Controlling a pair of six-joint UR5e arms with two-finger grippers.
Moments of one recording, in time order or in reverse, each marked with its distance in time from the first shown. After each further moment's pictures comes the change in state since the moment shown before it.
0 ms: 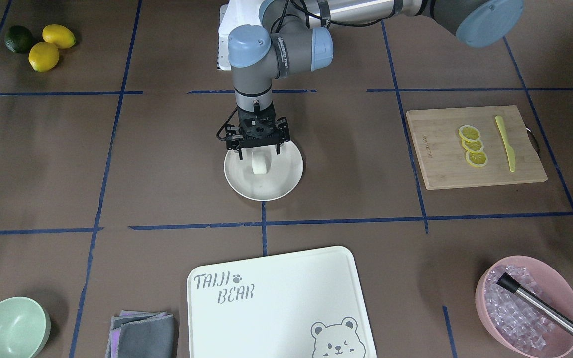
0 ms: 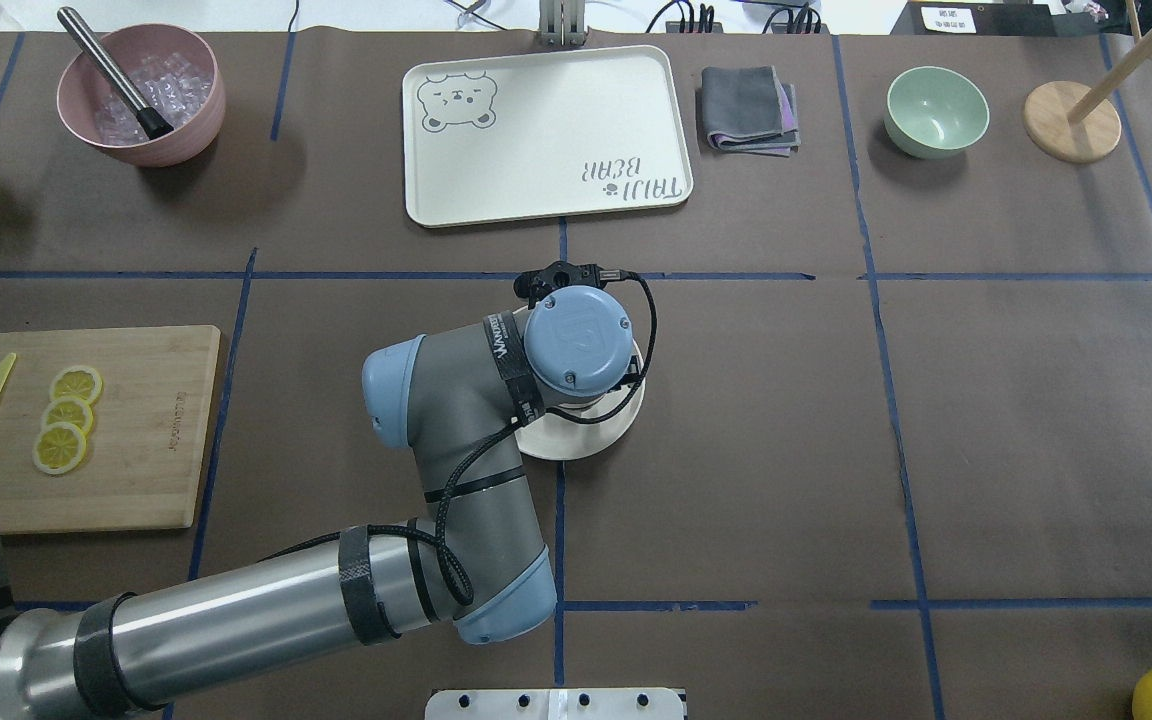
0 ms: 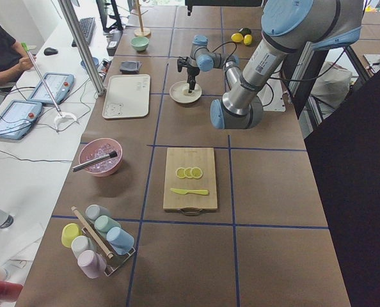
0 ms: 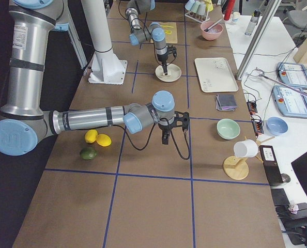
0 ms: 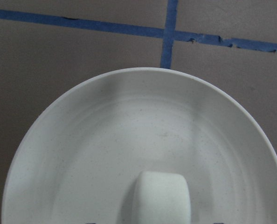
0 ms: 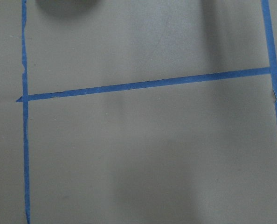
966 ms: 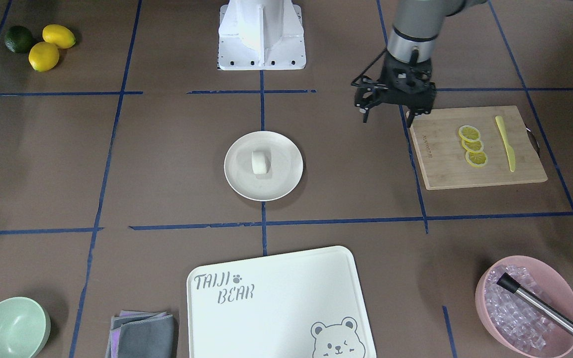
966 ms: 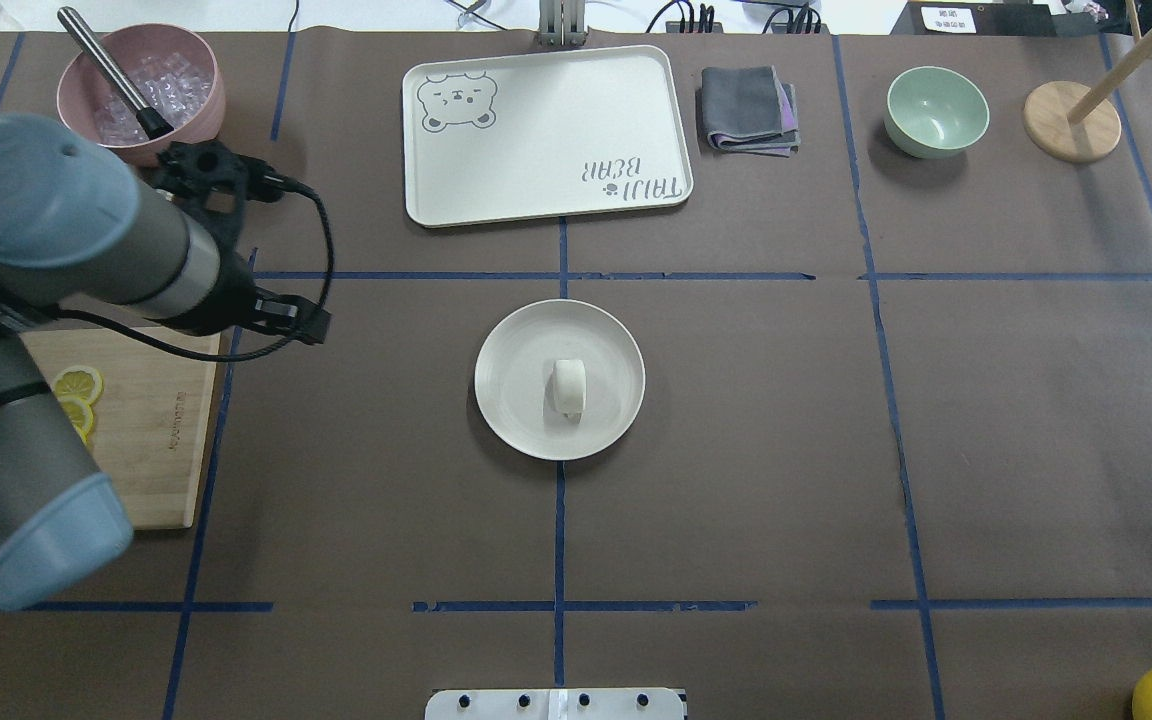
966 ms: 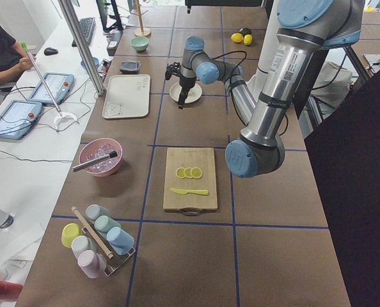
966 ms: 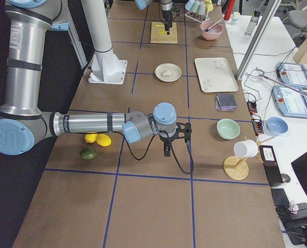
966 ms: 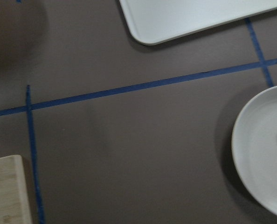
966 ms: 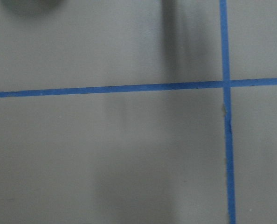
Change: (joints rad) left arm -0.366 0.558 -0.592 0.136 -0.298 0.633; right arm 0.096 0.007 -0.125 -0.012 0.006 -0.230
